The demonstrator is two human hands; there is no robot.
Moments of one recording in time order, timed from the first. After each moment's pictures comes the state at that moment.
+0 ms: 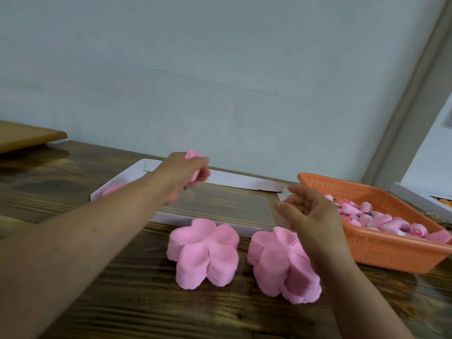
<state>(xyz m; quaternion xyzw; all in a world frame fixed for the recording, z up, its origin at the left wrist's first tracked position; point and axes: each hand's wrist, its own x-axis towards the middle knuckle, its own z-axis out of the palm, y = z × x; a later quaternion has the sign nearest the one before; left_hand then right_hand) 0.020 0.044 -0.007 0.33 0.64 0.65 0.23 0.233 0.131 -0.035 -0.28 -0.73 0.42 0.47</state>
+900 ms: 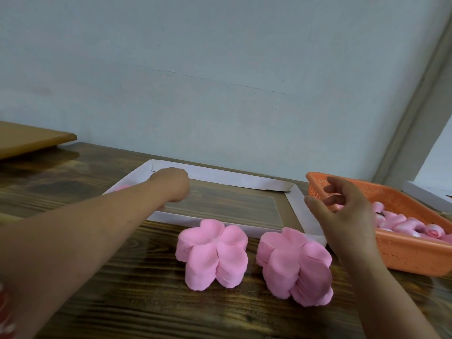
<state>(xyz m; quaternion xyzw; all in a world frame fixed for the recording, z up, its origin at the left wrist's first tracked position) -0.045 0.062 -0.041 0.38 0.92 0.09 0.00 0.247 0.172 -0.041 -0.30 -0.76 0.21 0.55</state>
